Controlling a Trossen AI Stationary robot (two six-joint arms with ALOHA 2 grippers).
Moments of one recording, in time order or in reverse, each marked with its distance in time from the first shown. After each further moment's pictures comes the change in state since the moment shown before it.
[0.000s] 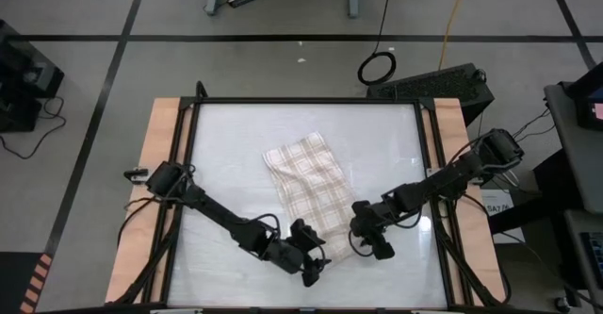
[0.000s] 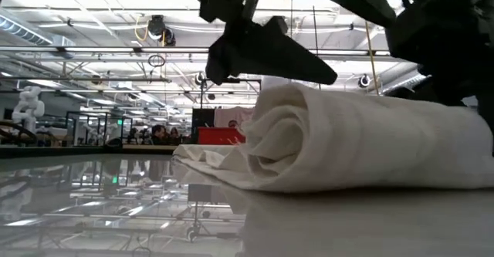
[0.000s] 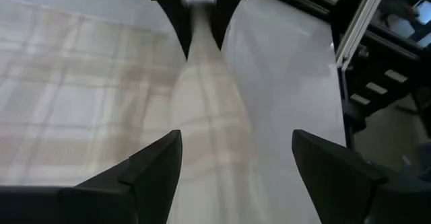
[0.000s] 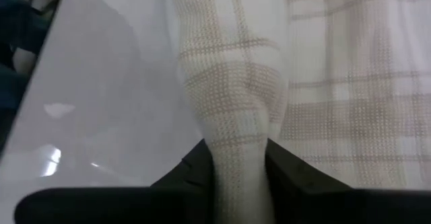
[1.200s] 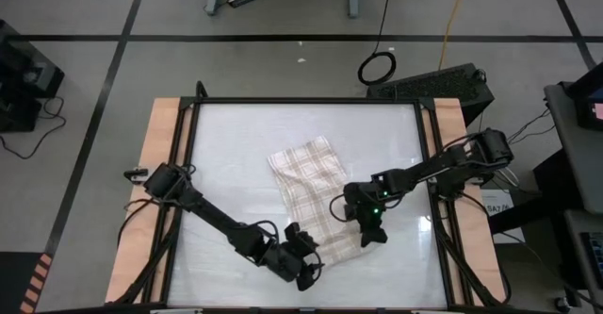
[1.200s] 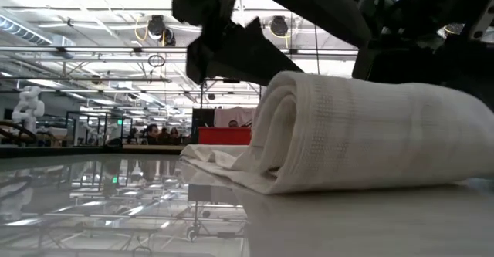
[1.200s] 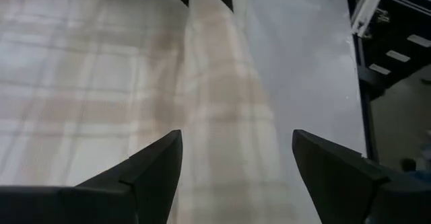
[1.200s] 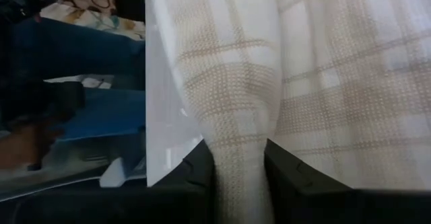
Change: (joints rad) left arm -0.036 0.000 0.014 -0.120 -0.024 -0.002; right arm -0.239 0.081 0.004 0.025 -0.529 0.218
